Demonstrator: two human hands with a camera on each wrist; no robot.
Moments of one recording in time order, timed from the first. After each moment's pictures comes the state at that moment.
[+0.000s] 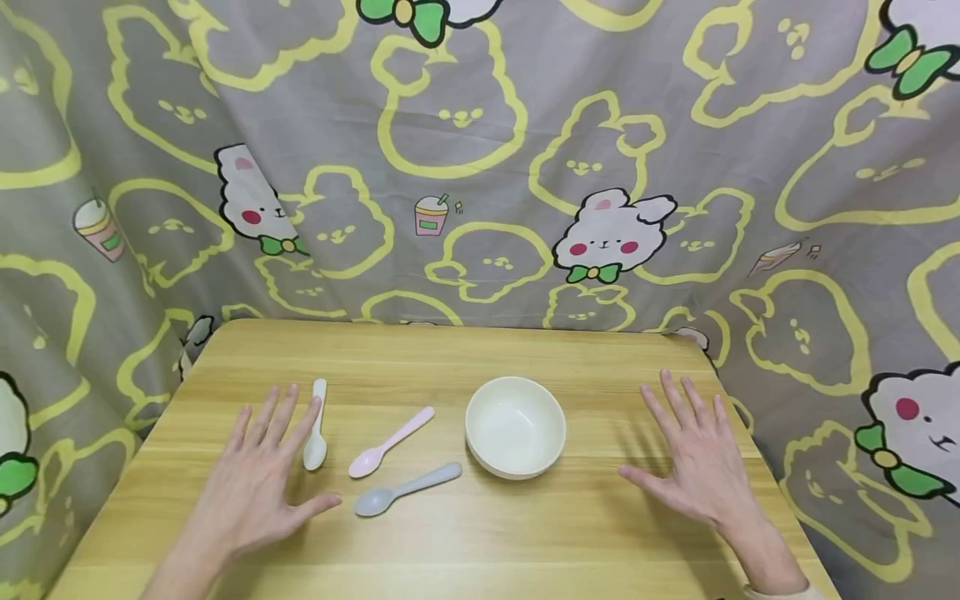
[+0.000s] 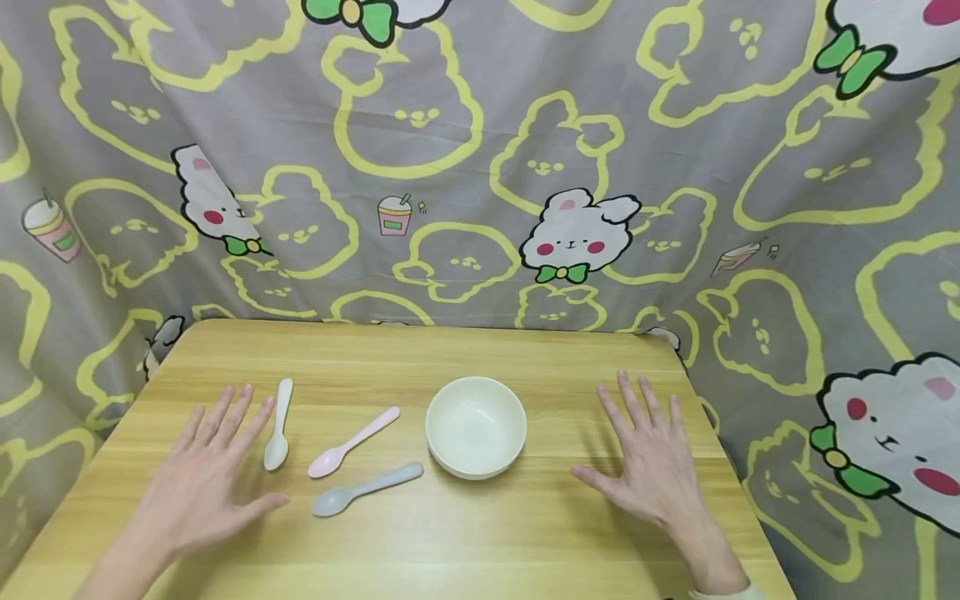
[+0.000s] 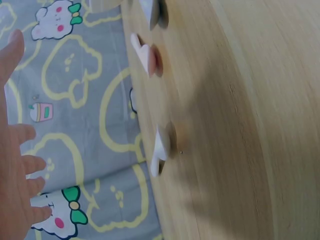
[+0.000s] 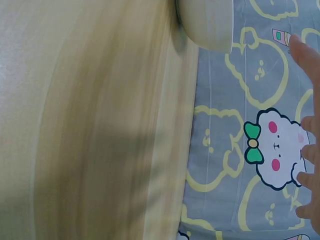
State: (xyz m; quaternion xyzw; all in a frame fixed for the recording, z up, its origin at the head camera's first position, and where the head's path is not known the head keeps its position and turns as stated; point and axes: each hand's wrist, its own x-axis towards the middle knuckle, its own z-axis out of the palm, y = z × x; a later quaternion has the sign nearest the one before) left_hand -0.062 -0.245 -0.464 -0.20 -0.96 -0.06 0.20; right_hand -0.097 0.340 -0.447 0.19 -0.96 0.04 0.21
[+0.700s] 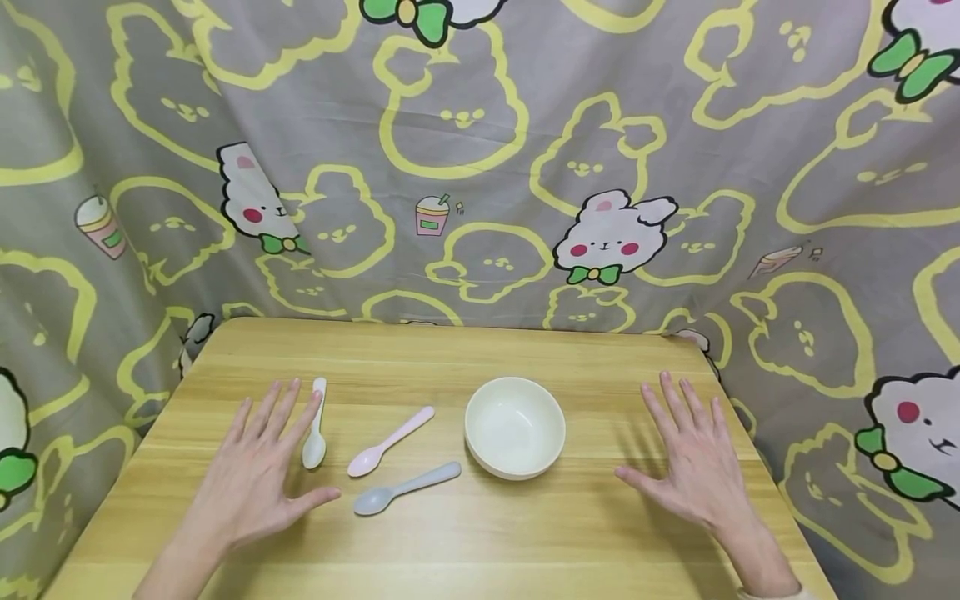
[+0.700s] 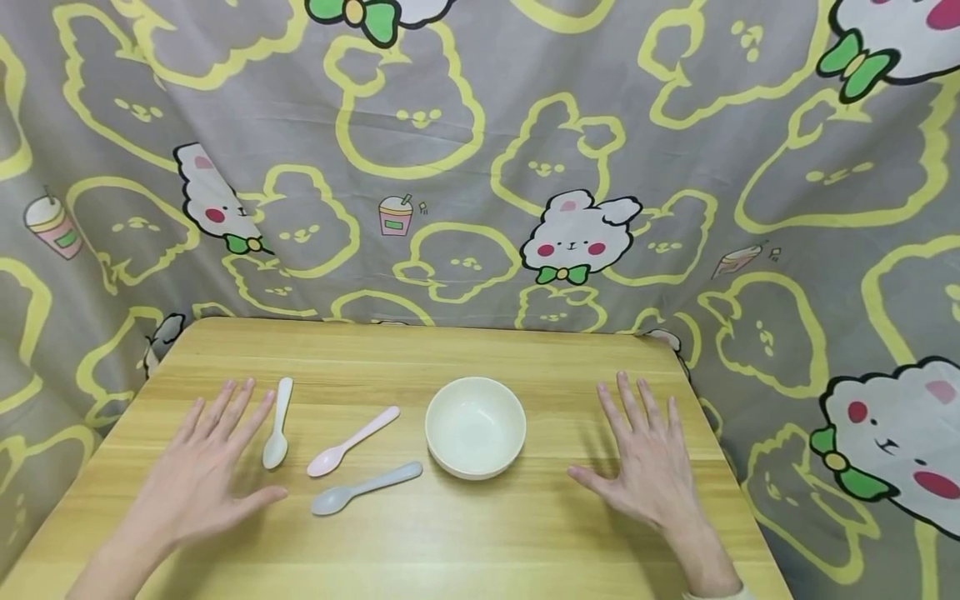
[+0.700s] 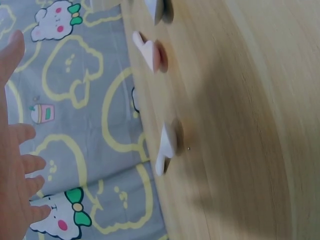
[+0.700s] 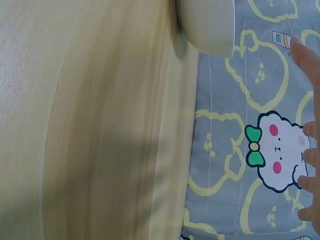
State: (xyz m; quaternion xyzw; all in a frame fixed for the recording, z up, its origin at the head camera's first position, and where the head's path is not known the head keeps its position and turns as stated) left_hand -0.069 -0.246 -0.457 -0.20 -0.96 -0.05 0.20; right_hand -0.096 0.336 -0.450 0.18 -0.96 0.05 0.20
